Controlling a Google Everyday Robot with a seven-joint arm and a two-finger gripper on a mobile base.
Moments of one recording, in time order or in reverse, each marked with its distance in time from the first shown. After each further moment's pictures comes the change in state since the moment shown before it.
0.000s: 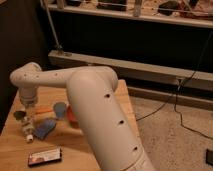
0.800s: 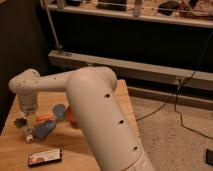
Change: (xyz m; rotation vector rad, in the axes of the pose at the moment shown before) arm -0.006 0.035 0.023 -0.067 0.017 0.003
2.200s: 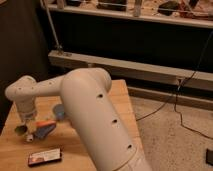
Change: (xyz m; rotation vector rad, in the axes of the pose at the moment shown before) arm -0.003 0.013 0.026 -0.052 0.063 -0.027
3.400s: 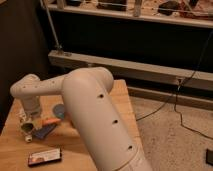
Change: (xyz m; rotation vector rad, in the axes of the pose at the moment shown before) arm 0.030 -0.002 -0.001 -0.011 0.046 0.052
